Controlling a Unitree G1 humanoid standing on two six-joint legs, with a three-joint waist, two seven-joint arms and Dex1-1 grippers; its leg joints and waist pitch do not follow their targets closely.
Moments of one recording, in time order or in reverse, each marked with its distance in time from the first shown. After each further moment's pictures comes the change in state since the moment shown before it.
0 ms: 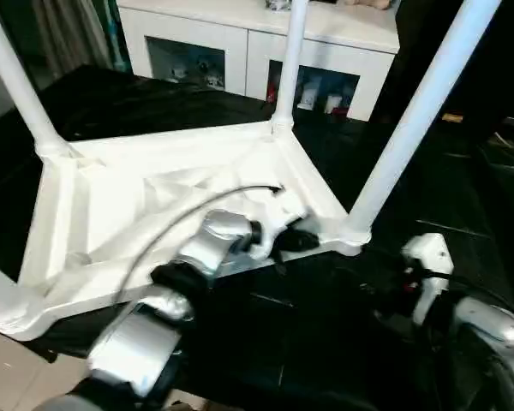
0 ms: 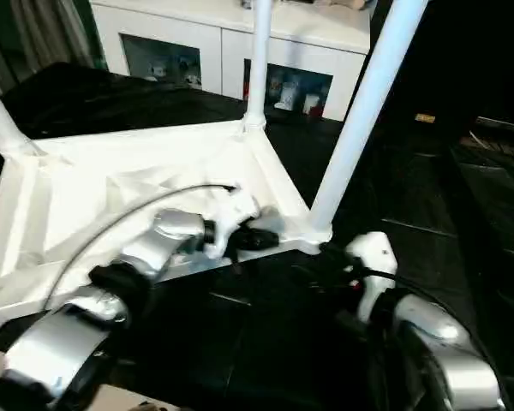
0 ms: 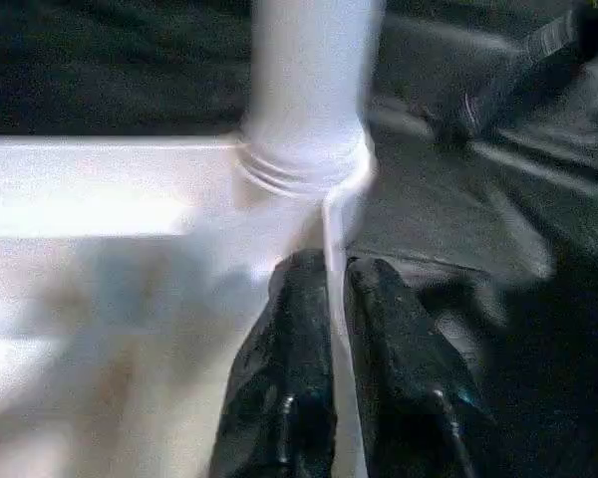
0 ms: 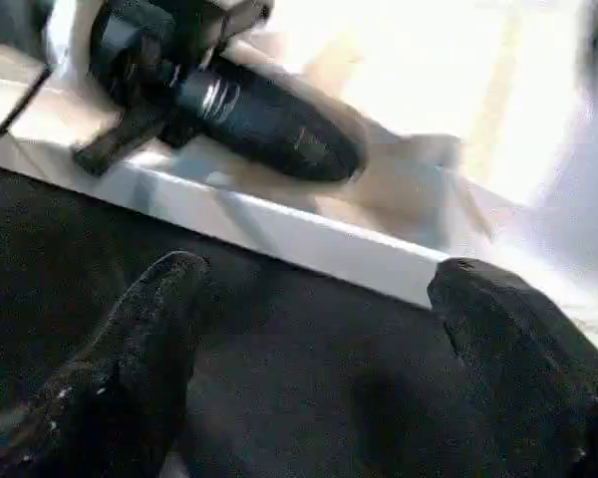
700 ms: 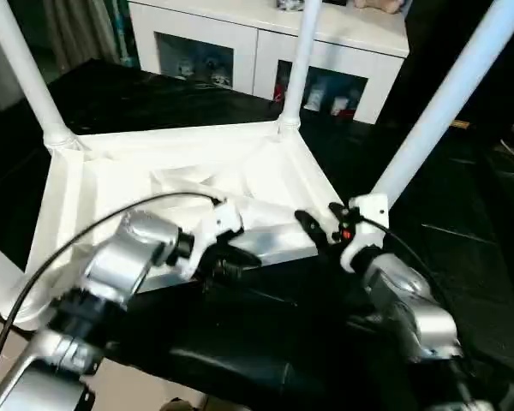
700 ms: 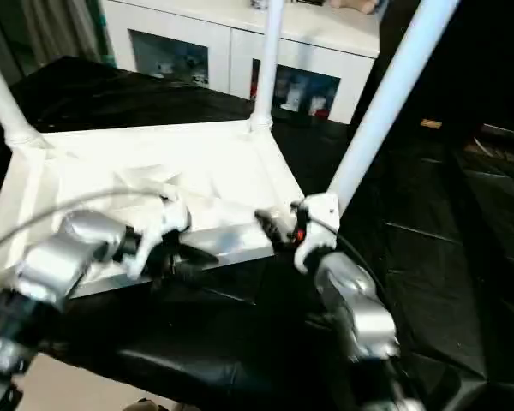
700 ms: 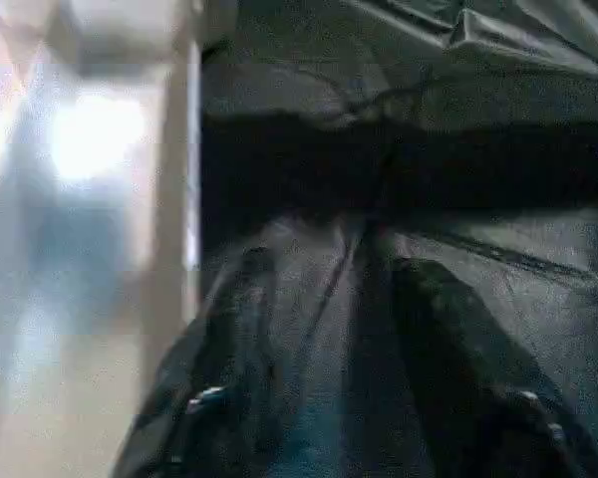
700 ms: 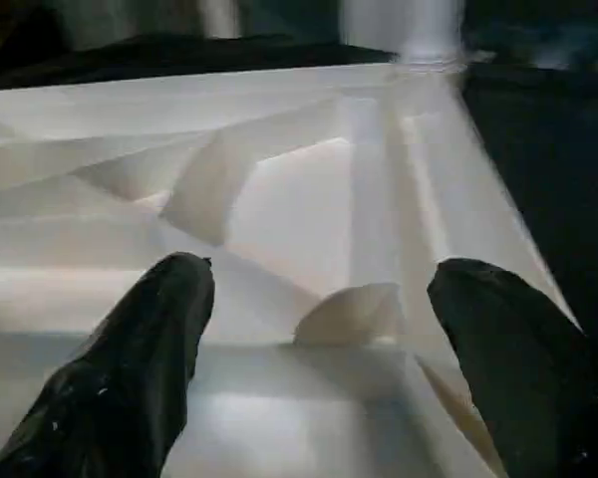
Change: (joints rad) left arm 0.279 0.306 -0.093 -0.605 -0.077 0.451 -0.260; right arm -0.313 0.331 -0.018 0.405 -0.147 -0.148 -0.456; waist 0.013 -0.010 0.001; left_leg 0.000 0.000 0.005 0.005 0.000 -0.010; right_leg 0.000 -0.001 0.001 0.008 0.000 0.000
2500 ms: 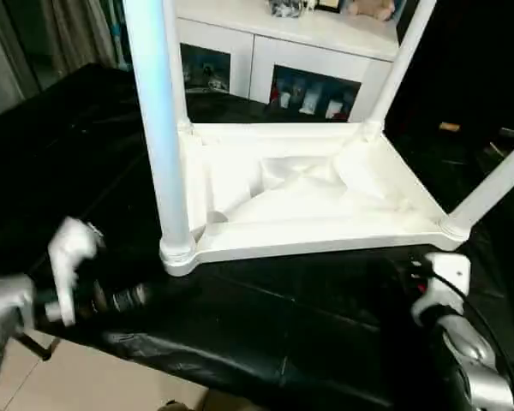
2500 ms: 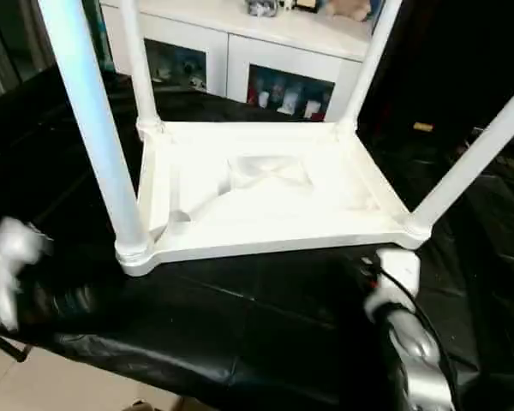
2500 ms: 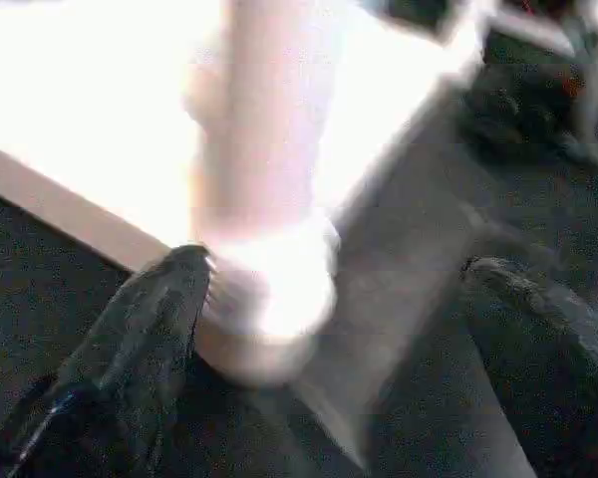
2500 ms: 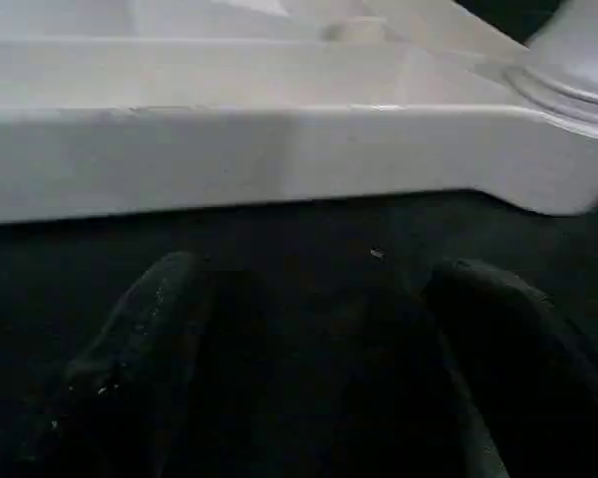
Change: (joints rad) left arm 0.424 0.207 0.555 -0.109 -0.346 -0.220 0.143; right arm 0.265 -0.123 -0.175 0.098 -0.053 -0.190 -0.116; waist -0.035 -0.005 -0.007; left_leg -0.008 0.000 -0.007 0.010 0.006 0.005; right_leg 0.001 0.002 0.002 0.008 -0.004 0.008
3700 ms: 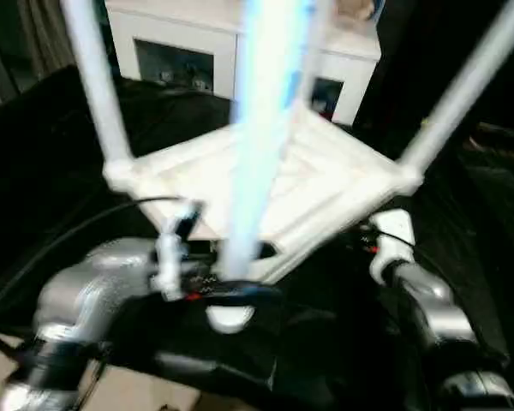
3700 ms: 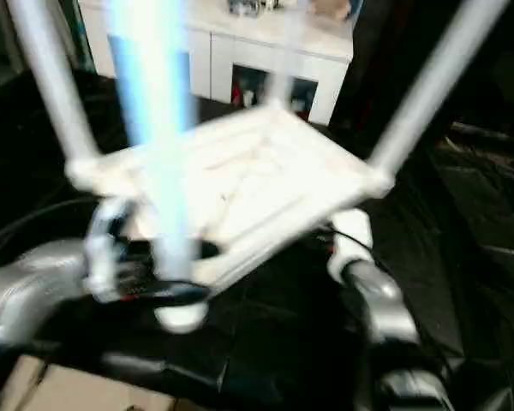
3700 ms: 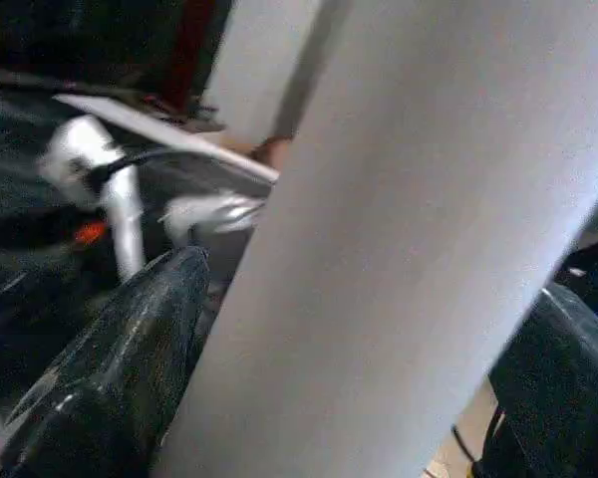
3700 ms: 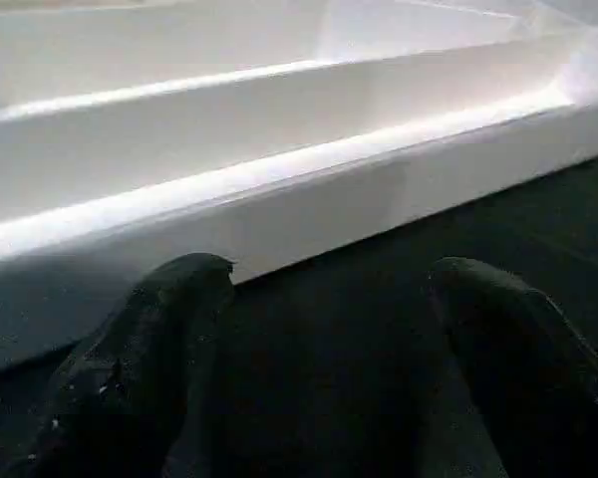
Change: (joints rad) left arm -0.273 -0.255 -0.409 -0.127 -0.232 0.339 -0.145; right arm -0.385 0.024 0.145 0.344 -0.095 0.006 0.240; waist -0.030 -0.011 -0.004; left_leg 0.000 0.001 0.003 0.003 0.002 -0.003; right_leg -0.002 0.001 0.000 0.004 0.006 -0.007
